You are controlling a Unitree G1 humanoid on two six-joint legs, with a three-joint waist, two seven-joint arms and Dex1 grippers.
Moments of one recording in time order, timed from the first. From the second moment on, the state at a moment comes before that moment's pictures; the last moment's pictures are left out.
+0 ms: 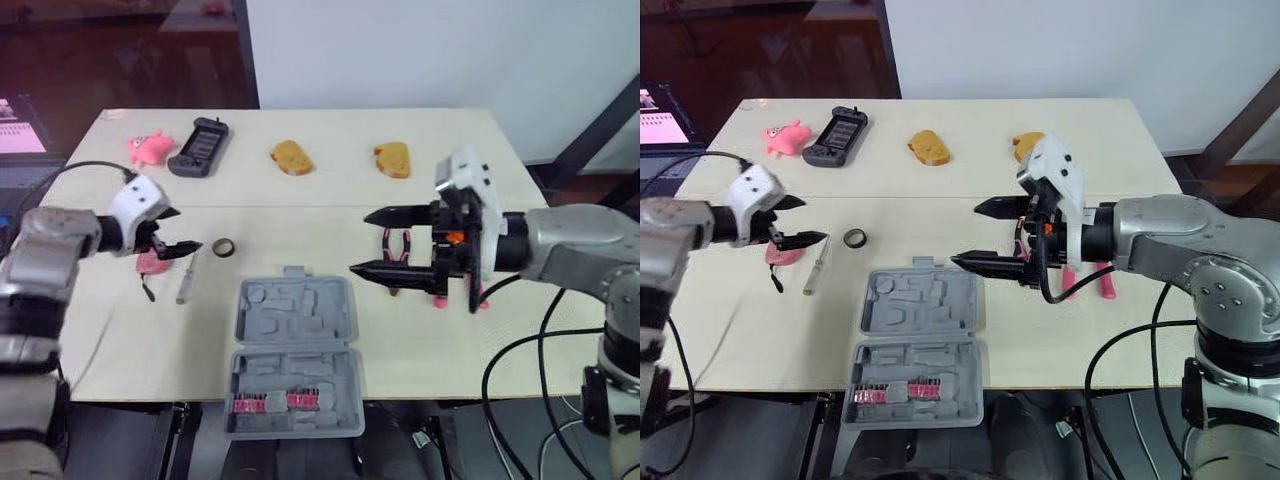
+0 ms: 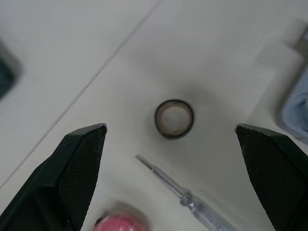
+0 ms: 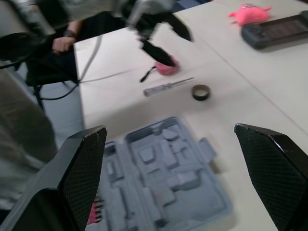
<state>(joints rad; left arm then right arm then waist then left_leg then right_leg) -0.84 0.86 -0.16 0.67 -0.06 0.23 -1.19 -0.69 -0.79 -0.15 -0.60 1.12 1.27 0.63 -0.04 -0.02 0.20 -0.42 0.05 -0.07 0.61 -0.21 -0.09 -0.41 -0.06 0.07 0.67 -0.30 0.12</state>
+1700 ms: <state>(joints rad) -1.14 0.61 -0.19 1.34 0.24 0.01 -1.23 -0.60 -0.88 -0.12 -0.64 1.27 1.23 0.36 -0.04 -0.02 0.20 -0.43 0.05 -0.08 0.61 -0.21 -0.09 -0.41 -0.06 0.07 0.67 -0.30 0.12</state>
